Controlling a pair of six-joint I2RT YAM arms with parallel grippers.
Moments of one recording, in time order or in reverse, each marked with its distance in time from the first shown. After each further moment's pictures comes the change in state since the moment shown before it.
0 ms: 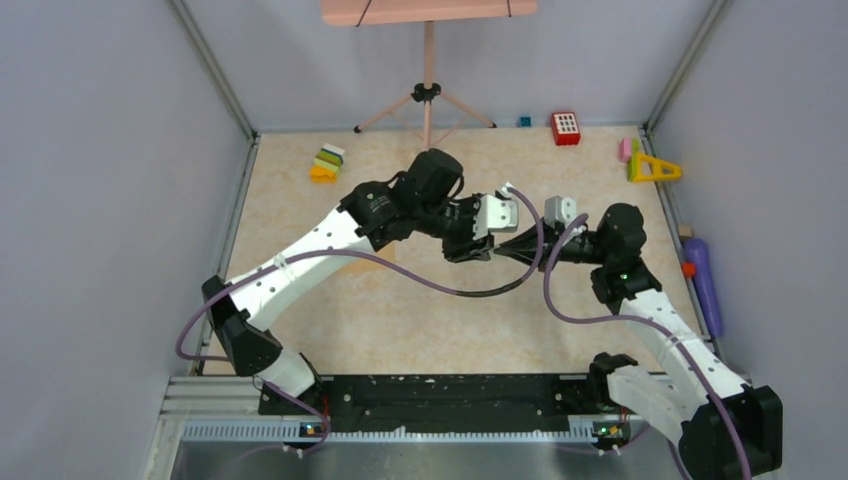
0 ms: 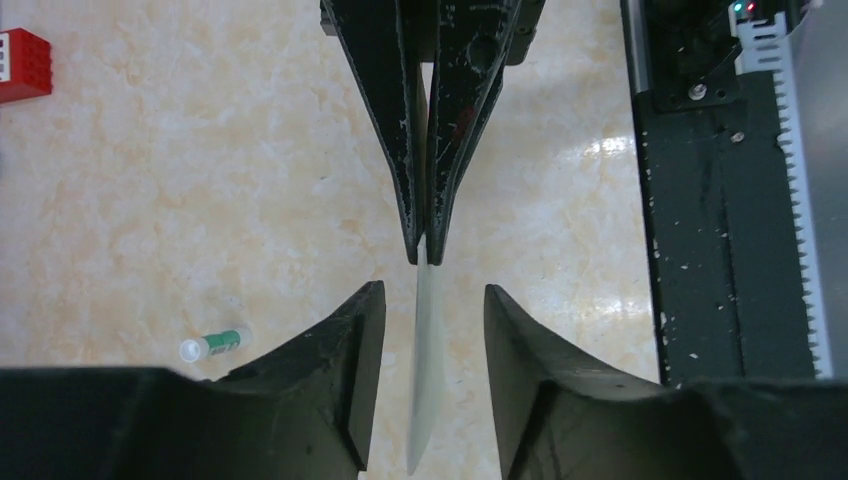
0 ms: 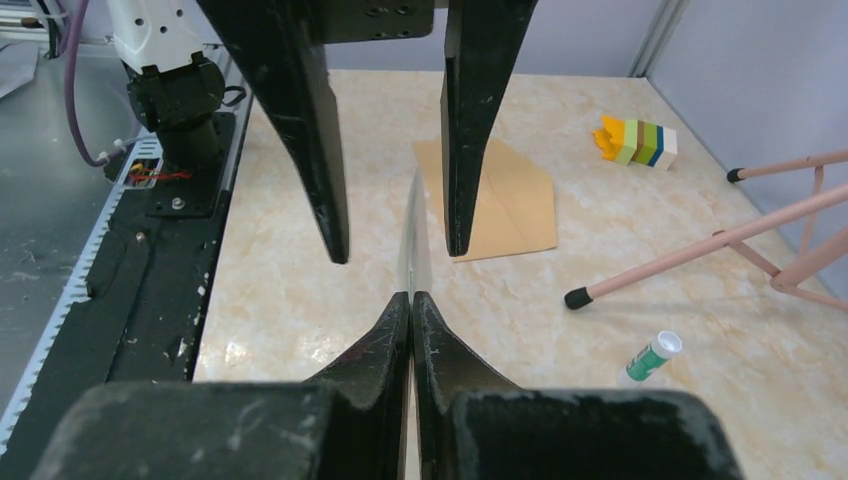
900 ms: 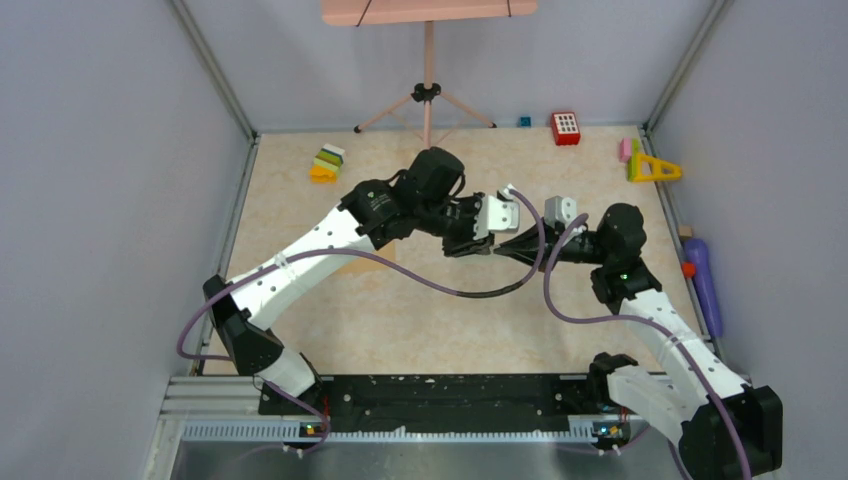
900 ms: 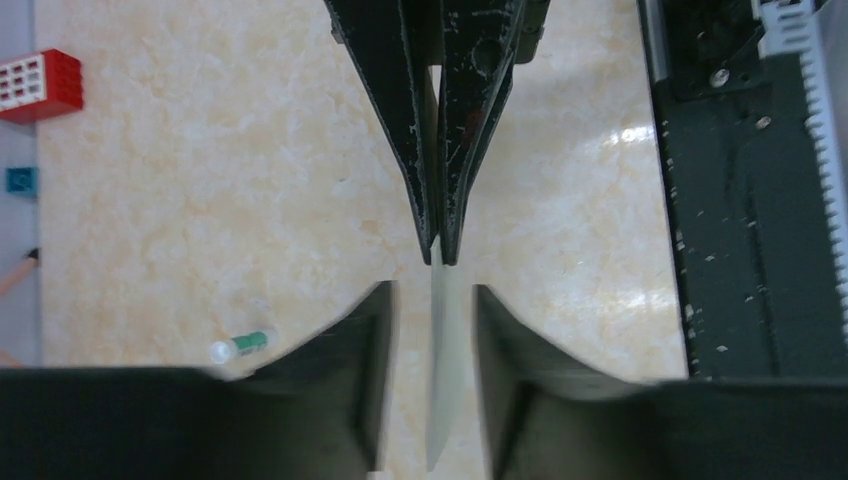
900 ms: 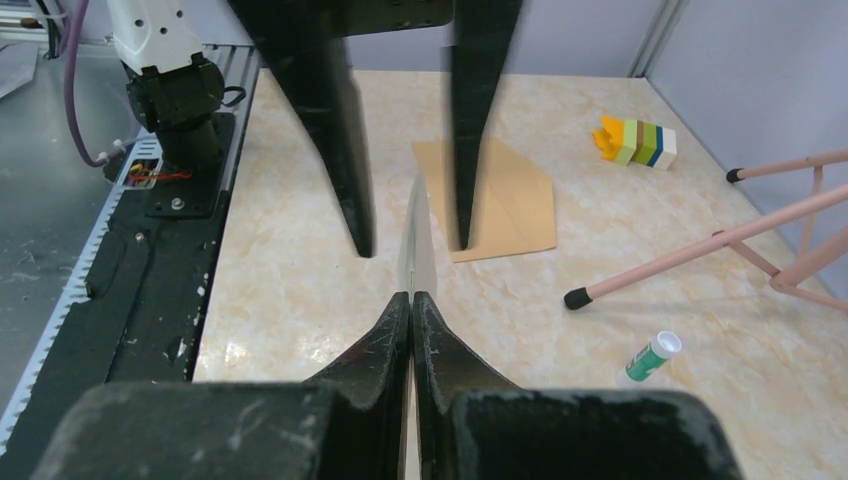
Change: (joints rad) left arm 0.000 0.010 0.035 -0.013 -0.002 0.041; right arm 0.000 0.000 0.000 -0.001 0.001 0.000
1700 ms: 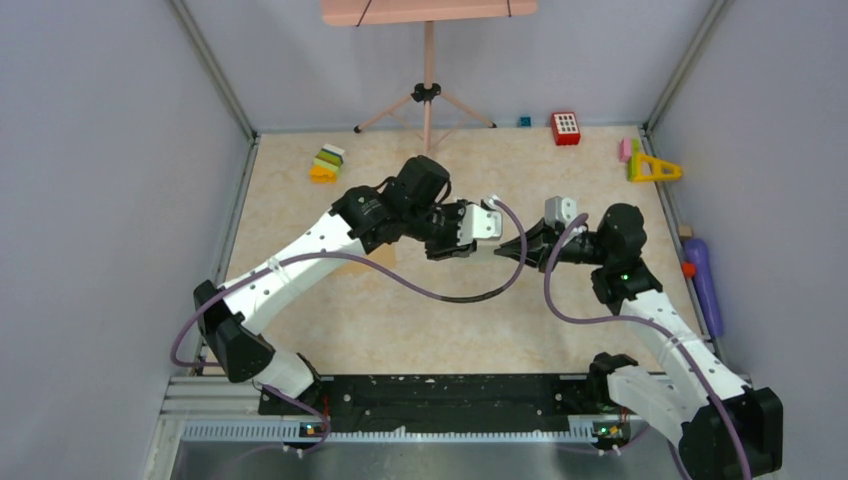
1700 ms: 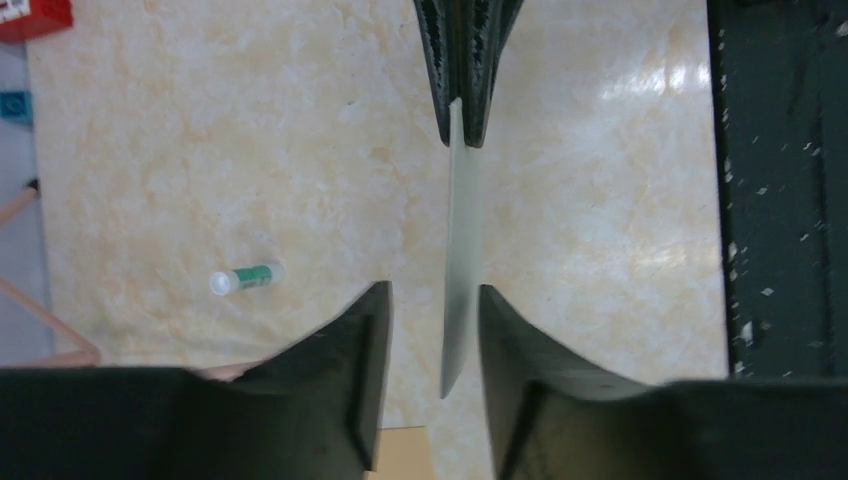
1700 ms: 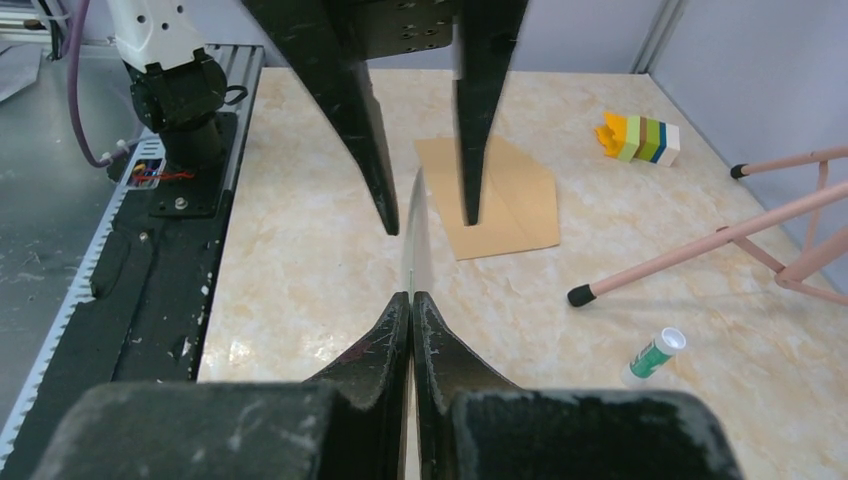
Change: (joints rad) left arm 0.055 -0.061 -0.132 -0.013 -0.060 0.089; right arm -0.006 -0.003 0.000 -0.015 0.000 0.000
